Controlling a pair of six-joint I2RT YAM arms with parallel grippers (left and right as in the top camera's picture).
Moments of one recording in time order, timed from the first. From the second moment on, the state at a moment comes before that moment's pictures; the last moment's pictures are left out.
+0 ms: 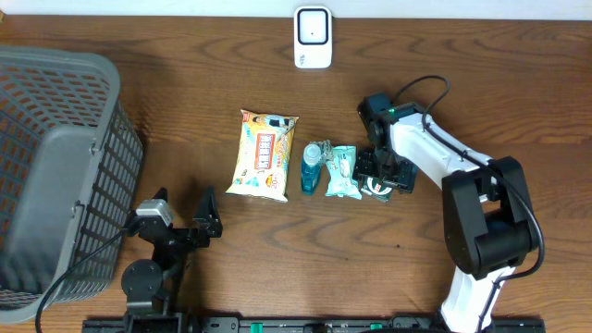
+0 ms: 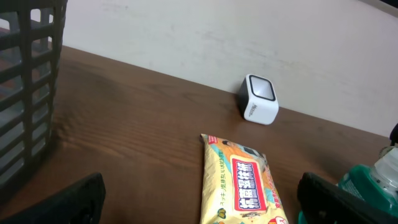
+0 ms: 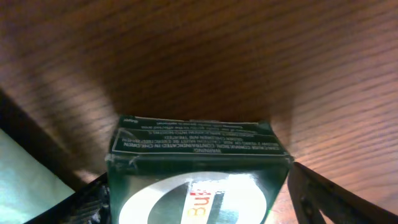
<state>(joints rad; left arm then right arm) 0.02 0.01 0.02 -0.10 0.15 -0.33 0.34 1.99 1.31 -0.98 0.04 0.66</state>
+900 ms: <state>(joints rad) 0.02 0.01 0.02 -0.10 0.15 -0.33 0.32 2.00 1.66 -1.17 0.21 -0.03</state>
